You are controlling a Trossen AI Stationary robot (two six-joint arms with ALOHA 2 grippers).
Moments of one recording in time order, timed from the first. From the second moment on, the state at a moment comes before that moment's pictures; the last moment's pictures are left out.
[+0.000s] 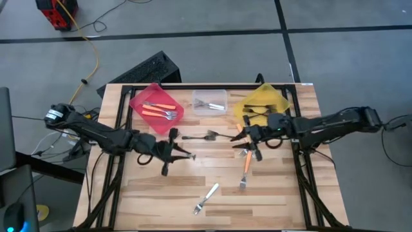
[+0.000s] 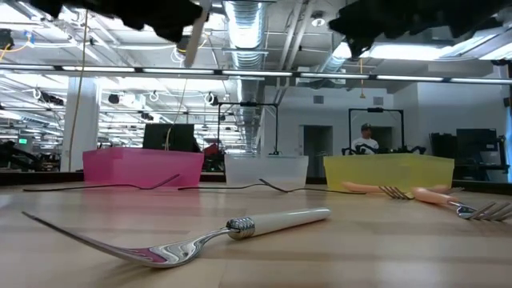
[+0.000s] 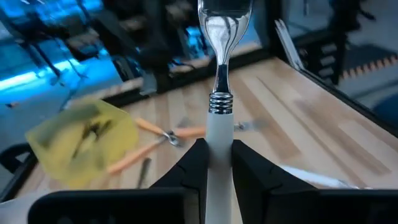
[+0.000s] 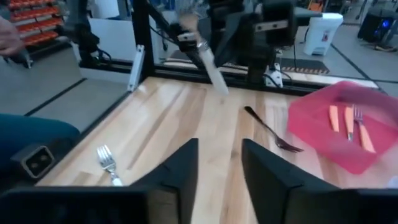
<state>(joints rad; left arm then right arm) -0.25 1.13 0.59 0.28 -0.14 0.21 0.03 1.05 0.60 0.24 -0.19 -0.06</state>
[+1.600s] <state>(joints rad) -0.11 1.36 0.52 0.87 -0.13 0.31 0.08 1.58 0.80 0.82 -0.05 -0.09</state>
